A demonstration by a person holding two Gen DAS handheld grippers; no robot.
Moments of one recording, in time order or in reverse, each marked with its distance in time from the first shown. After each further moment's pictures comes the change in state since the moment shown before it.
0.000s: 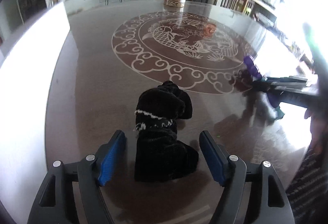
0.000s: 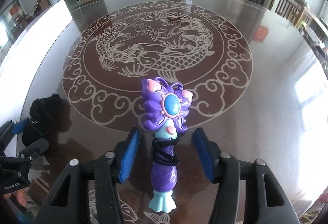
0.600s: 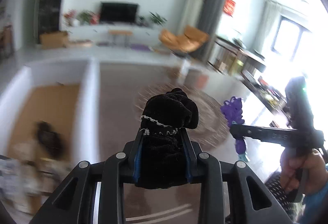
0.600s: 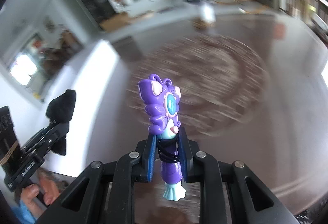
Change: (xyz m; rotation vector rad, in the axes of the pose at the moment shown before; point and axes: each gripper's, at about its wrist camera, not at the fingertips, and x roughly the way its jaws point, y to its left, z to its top) left arm -0.178 0.083 0.017 -0.169 -0.364 -0.071; right arm -0.112 0.035 0.013 0.123 -0.167 0.347
